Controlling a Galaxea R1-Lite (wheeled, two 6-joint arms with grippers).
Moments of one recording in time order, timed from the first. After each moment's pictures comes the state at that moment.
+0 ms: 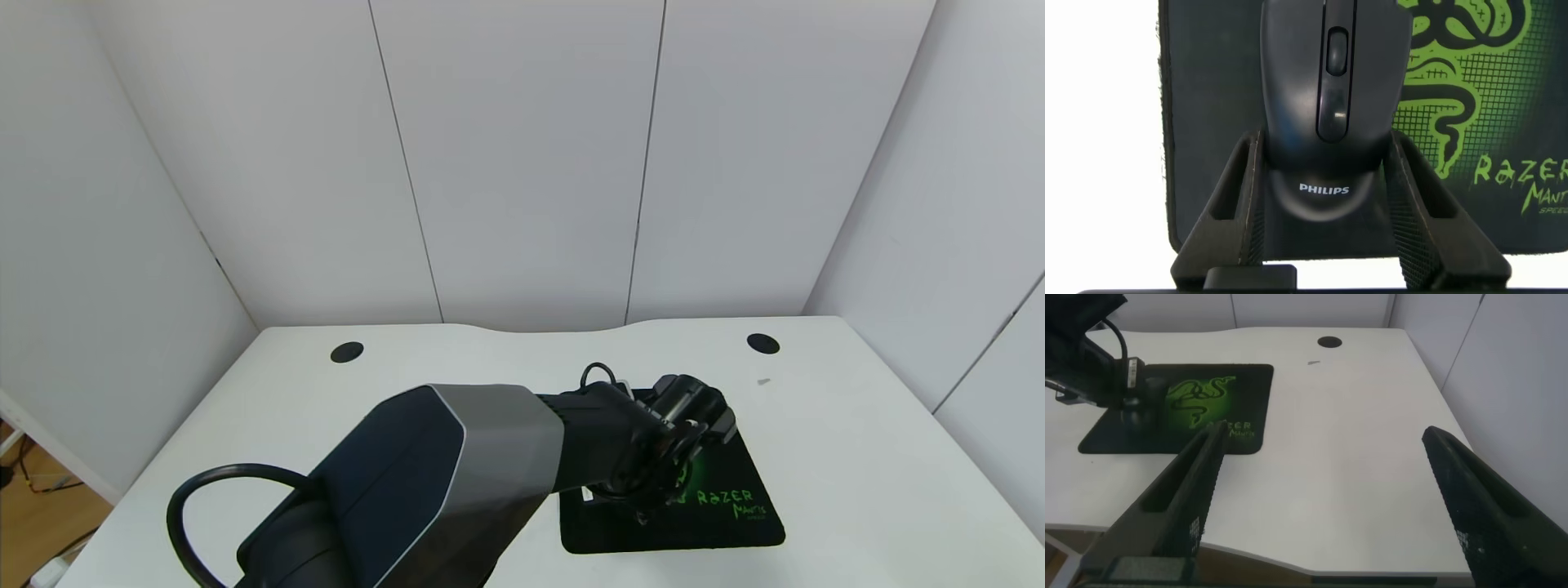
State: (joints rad) left arm -0.91 2.54 -2.00 0.54 0.44 -0.93; right arm 0.00 0.00 0.00 0.00 0.00 0.02
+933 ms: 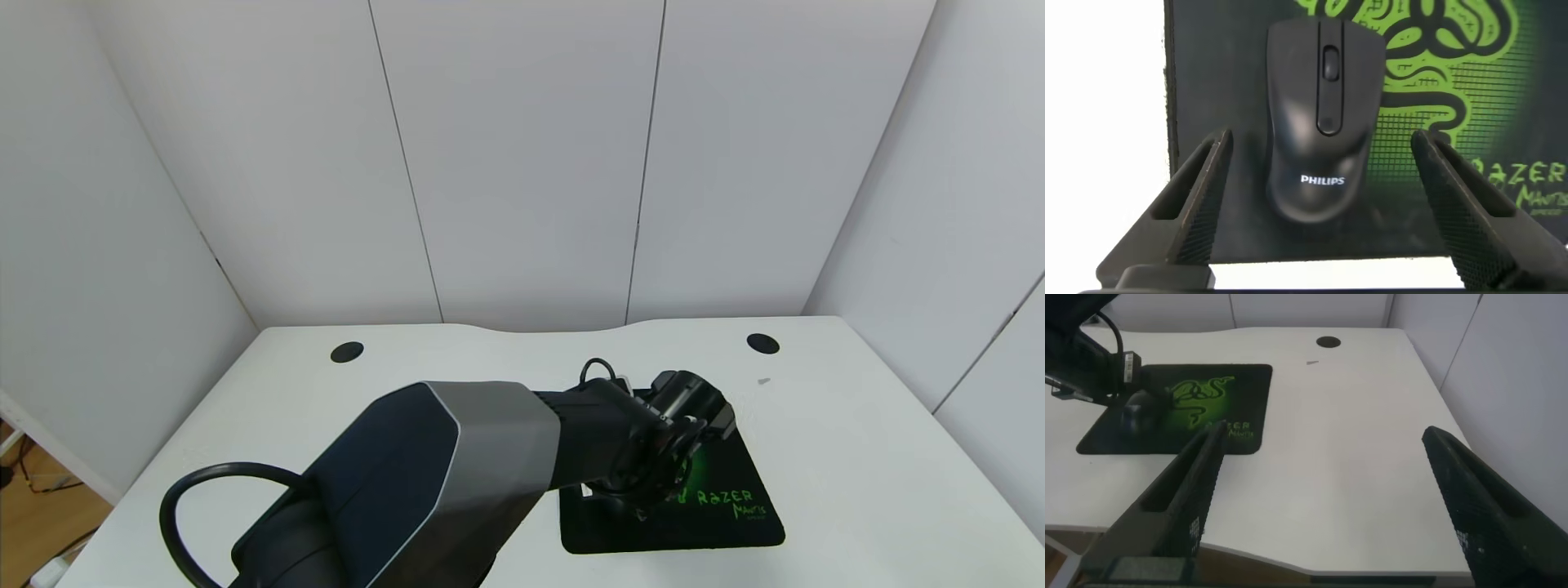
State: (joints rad) left arm -0.91 2.53 -2.00 0.53 0.45 -0.92; right arm 0.00 0.00 0.00 0.00 0.00 0.02
